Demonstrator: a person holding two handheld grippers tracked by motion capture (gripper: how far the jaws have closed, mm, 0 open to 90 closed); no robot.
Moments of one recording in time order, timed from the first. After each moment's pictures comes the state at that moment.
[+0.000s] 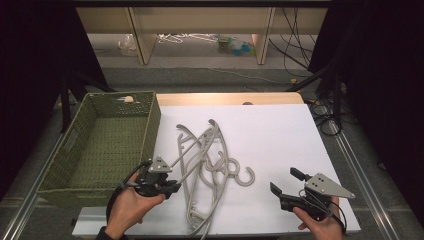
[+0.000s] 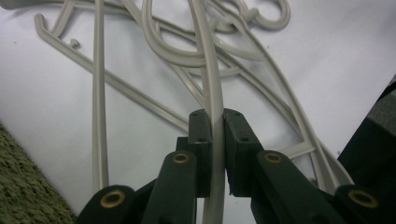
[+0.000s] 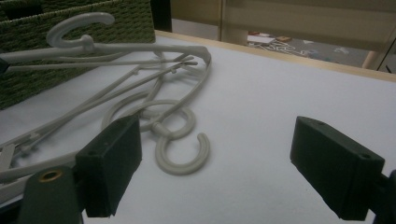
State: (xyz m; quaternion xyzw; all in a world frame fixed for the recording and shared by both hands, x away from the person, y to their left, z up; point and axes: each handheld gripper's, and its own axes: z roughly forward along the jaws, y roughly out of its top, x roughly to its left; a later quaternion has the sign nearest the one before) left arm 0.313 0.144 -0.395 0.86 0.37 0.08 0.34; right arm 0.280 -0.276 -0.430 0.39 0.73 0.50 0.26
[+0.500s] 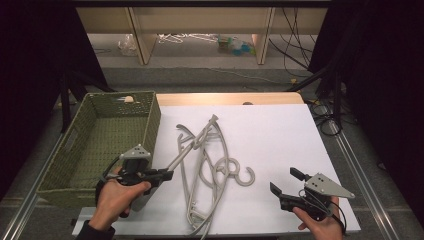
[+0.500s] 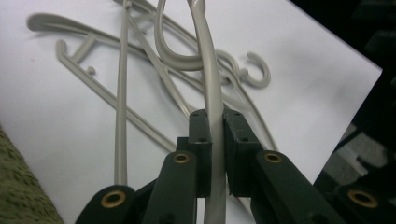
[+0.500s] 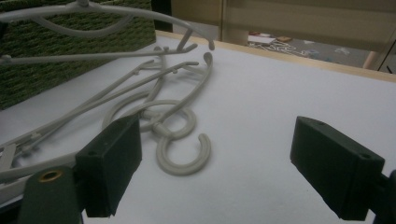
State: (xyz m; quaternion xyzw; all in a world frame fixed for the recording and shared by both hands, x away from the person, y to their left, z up) left arm 0.325 0.182 -0.382 0.79 0.42 0.05 0.45; right arm 0.281 -0.276 -0.431 0.38 0.73 0.51 0.26
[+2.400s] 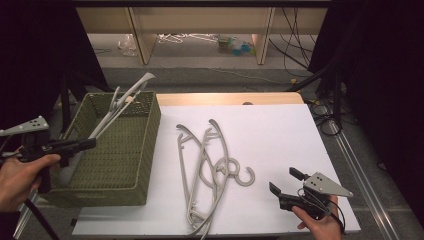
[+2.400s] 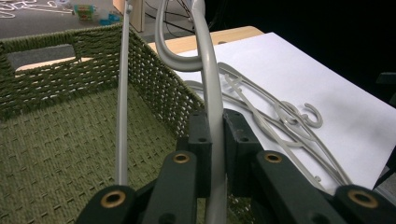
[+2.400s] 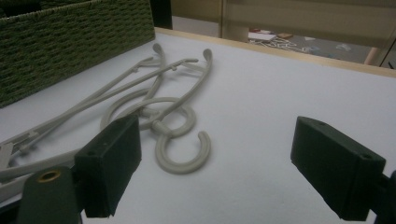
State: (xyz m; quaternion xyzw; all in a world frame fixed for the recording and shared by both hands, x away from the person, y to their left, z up) left arm 0.342 0.365 -0.326 0.74 0.43 0.13 0.50; right arm 0.282 -0.275 -0.432 0.40 0.73 0.50 0.24
